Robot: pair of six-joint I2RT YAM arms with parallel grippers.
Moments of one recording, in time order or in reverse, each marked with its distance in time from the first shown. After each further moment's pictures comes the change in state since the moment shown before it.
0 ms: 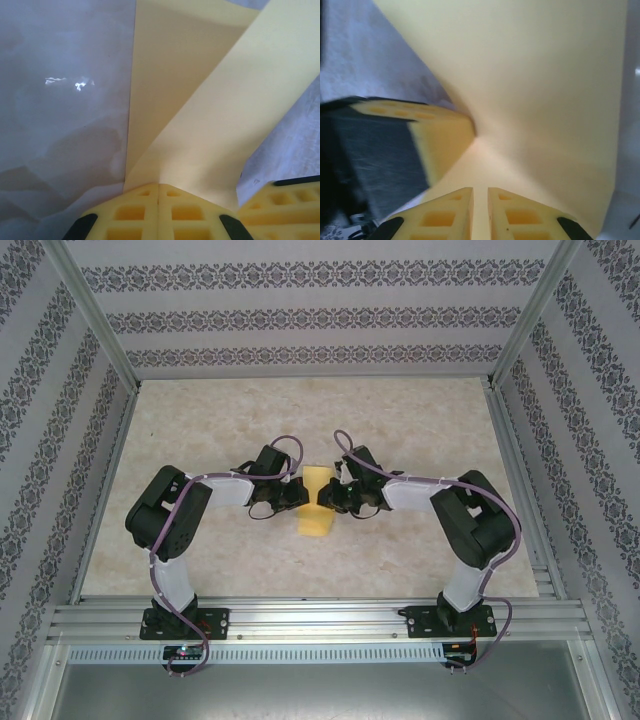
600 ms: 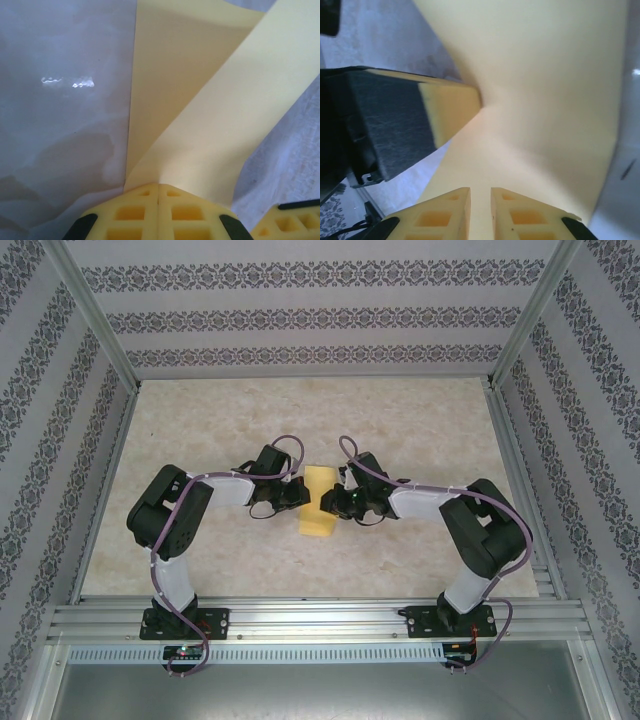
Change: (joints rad) left arm 0.000 0.009 0.006 0.008 0.011 0.004; right arm 0.014 -0.092 -0.086 0.051 -0.004 0.015
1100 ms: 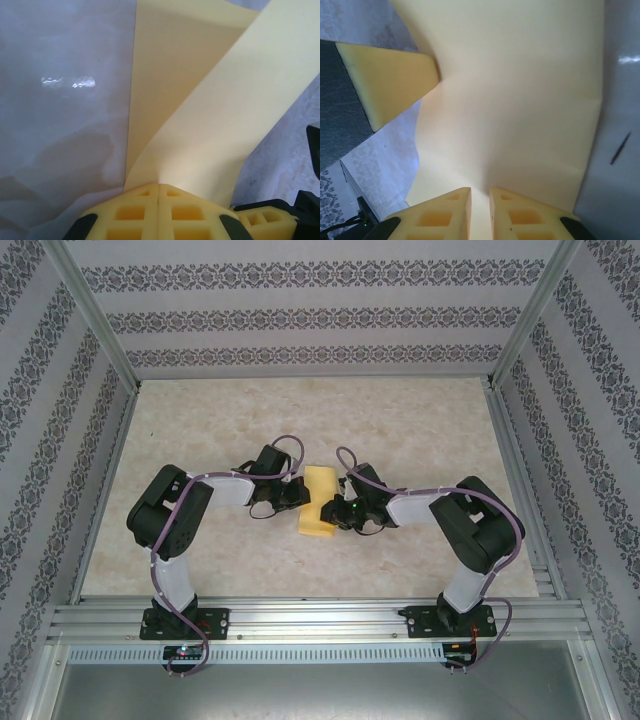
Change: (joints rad) left arm 0.000 0.000 0.000 0.000 0.000 0.002; right arm 0.018 0.042 -0.076 0.090 -0.013 0.038
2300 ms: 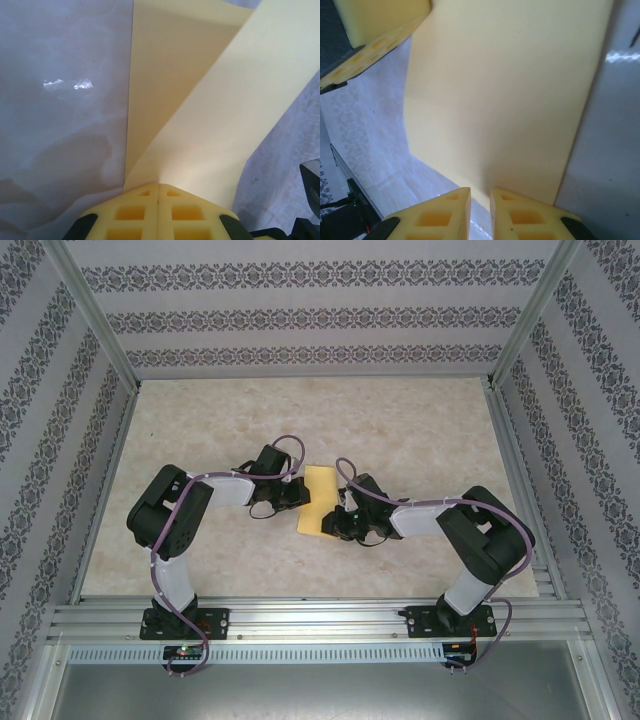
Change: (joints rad) left arm 0.000 0.000 0.000 0.000 0.000 0.021; right arm 0.054 -0.072 -0.087 0.012 0.015 0.008
